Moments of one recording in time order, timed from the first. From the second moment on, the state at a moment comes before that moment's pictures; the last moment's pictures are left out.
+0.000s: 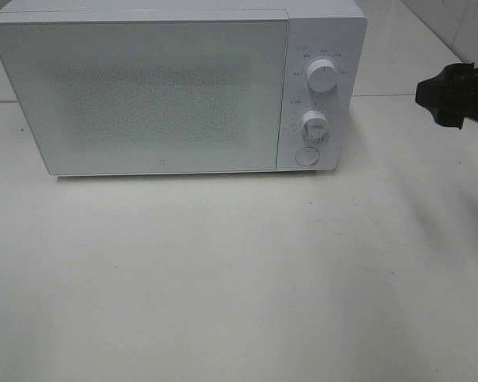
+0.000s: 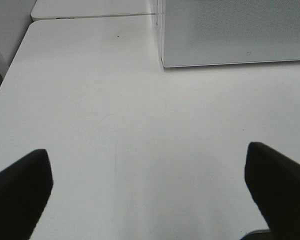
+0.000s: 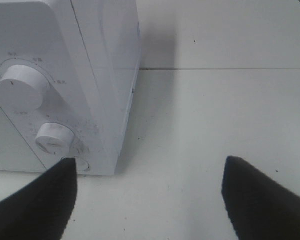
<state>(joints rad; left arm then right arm) 0.00 0.00 -0.50 -0.06 1.04 0.07 0.12 1.23 -0.55 -0.08 -0.22 0.16</state>
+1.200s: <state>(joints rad) 0.00 0.00 -0.50 -0.06 1.04 0.07 0.62 1.65 -0.36 0.58 -1.13 -0.23</state>
